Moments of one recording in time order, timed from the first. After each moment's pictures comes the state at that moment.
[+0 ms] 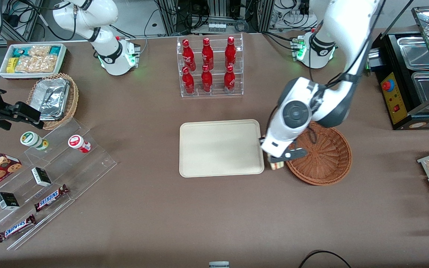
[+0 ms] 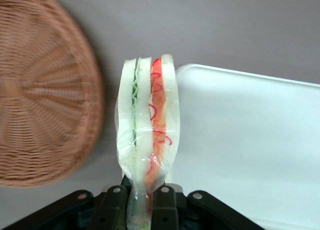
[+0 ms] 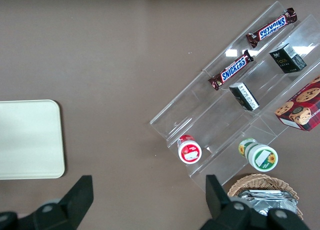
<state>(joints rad) -0.39 0.45 -0.17 -1.72 0.03 2.03 -0.75</state>
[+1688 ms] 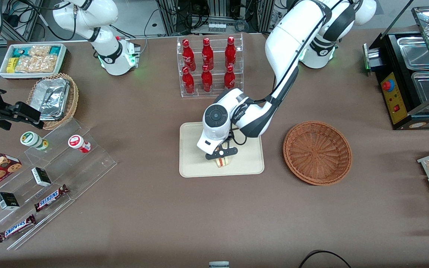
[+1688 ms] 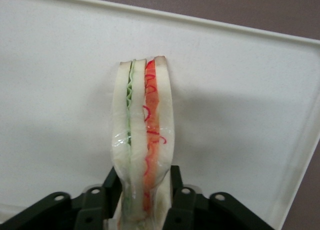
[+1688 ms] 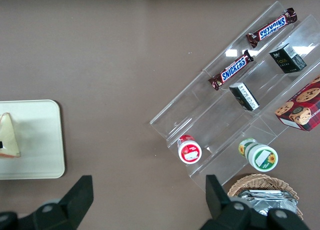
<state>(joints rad) -0.65 0.81 -0.17 -1.35 0.03 2.09 -1.00</state>
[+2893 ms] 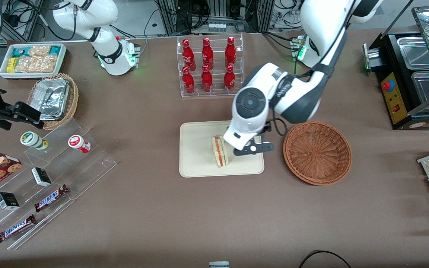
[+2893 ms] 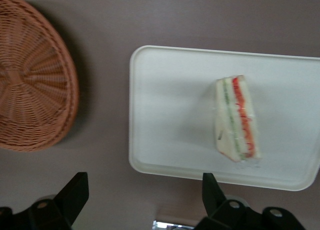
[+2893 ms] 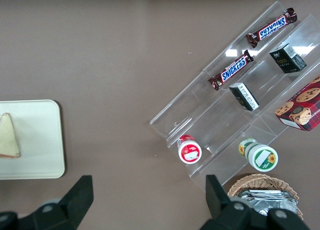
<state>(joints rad) -0.51 0.54 -0.15 -1.32 0.05 1.64 -0.76</state>
